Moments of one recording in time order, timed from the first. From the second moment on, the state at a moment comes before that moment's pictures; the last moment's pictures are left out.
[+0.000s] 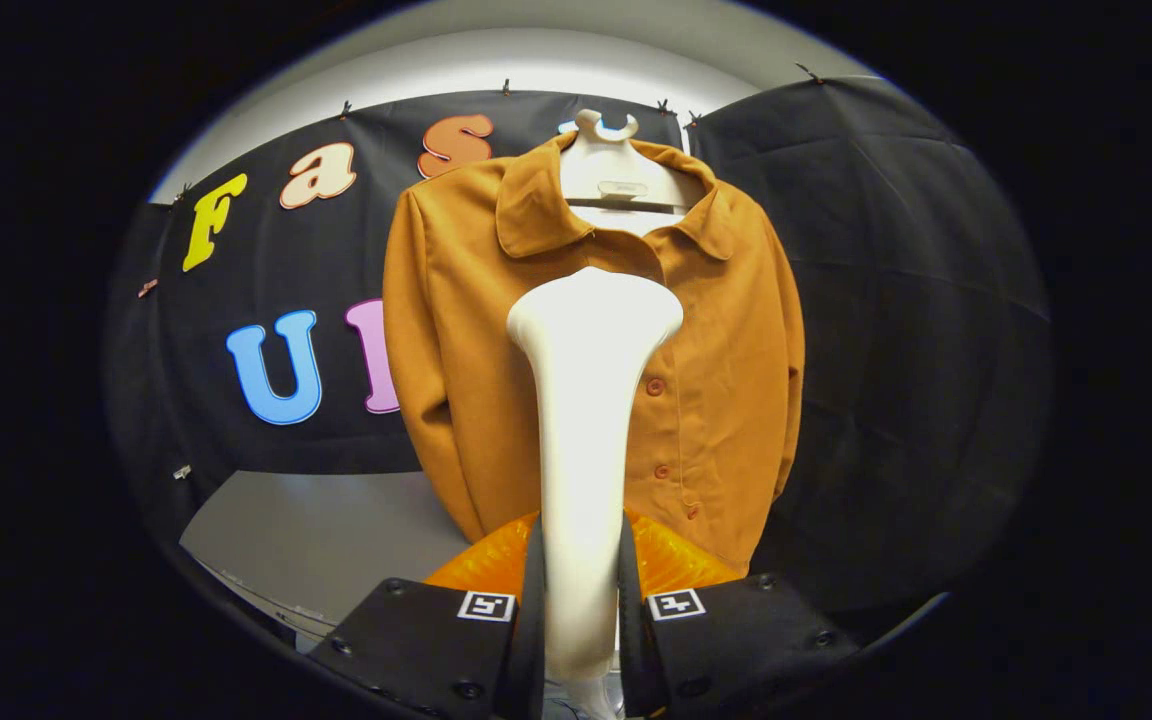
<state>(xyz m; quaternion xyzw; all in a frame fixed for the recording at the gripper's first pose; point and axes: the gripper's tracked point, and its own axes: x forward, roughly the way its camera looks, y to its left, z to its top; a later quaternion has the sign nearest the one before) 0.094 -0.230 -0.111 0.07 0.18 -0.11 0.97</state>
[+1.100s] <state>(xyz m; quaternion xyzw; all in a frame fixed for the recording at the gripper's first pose) 0.067 -0.238 -0.290 0.11 0.37 -0.07 0.92</state>
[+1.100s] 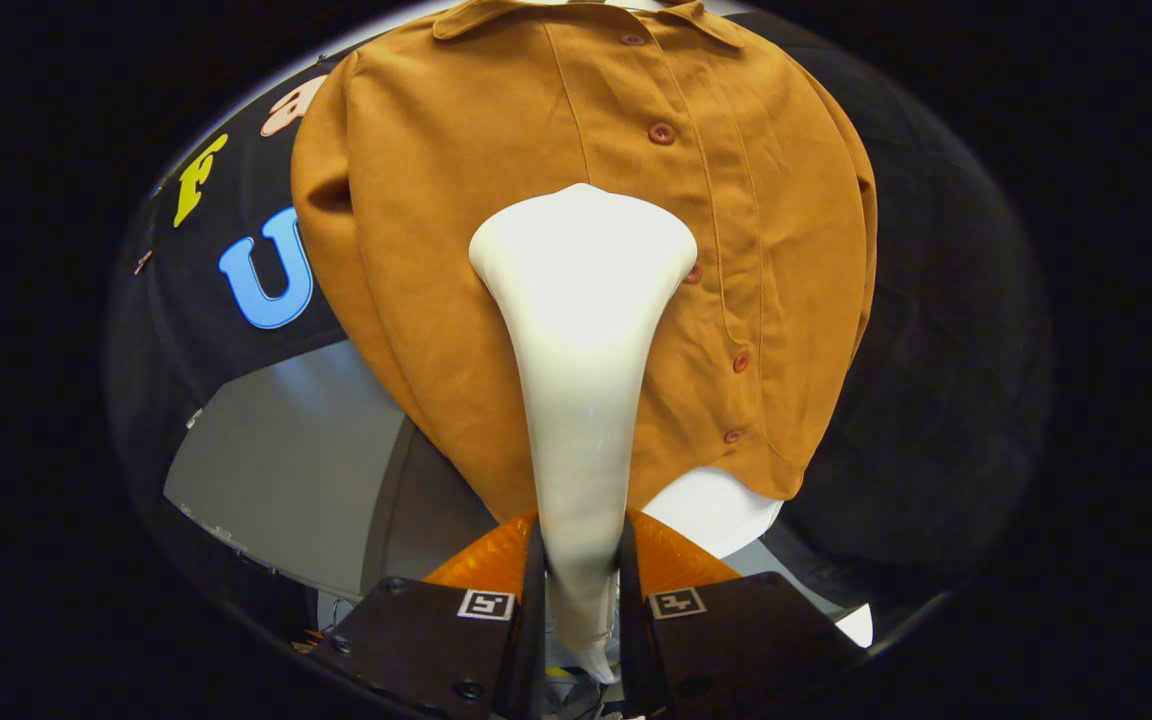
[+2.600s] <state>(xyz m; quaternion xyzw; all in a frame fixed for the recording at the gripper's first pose) 0.103 -0.400 -0.150 0.07 0.19 -0.11 0.97</state>
